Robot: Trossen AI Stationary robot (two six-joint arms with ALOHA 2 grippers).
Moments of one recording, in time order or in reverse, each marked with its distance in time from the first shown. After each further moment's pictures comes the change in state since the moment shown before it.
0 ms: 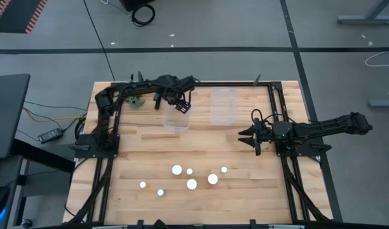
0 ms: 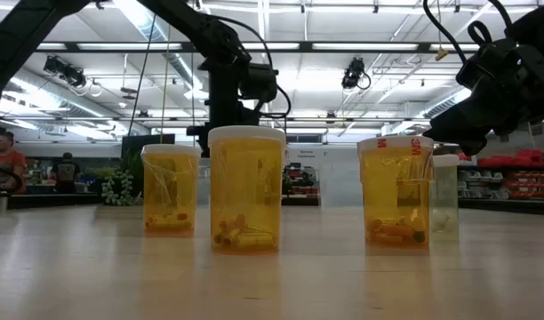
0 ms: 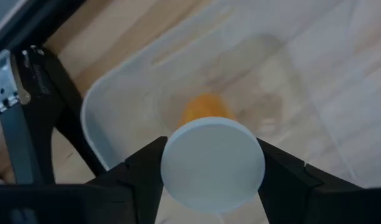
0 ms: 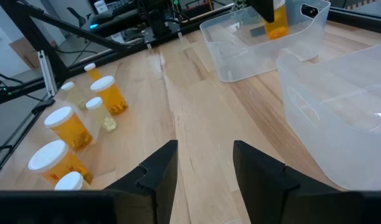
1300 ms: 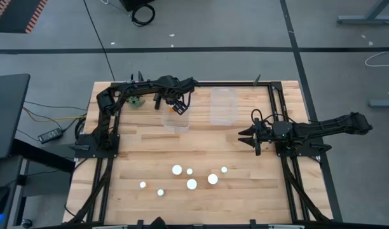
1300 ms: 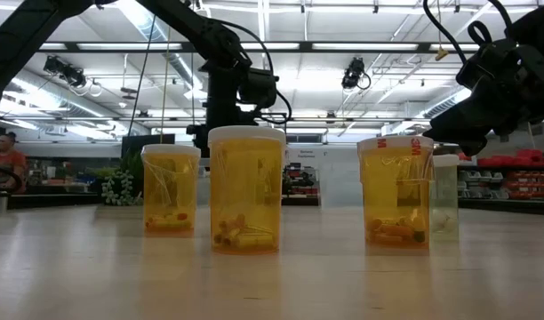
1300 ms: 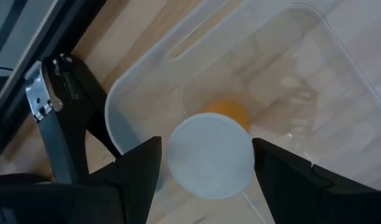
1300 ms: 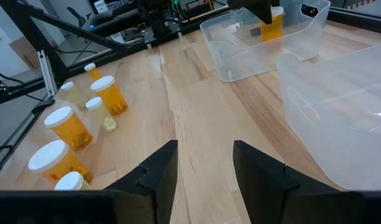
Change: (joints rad) left arm -0.001 0.018 0.000 -0.042 -0.092 0.121; right arm 0.000 0.000 0.000 0.000 0.000 0.000
